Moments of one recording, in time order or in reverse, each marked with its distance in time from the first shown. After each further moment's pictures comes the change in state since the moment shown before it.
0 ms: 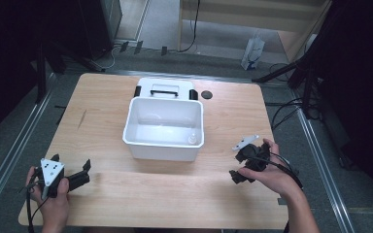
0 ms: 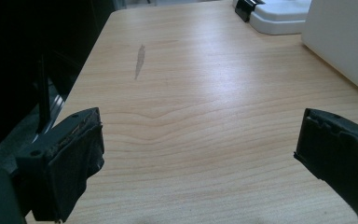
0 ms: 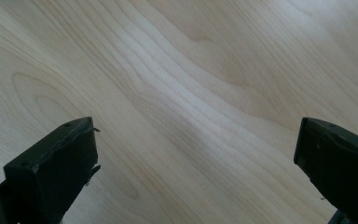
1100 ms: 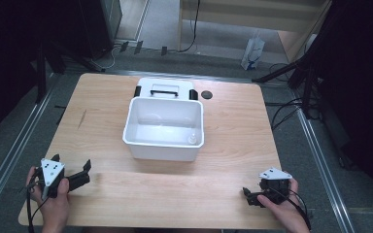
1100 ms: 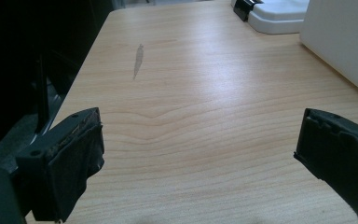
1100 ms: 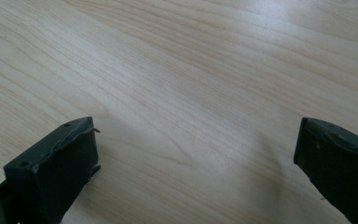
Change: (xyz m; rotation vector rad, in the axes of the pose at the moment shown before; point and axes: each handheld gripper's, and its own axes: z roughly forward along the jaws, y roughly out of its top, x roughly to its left) left arm 0.000 0.000 0.000 0.004 -0.004 0.002; right arm 0.008 -0.118 0.033 -0.240 -0.045 0.312
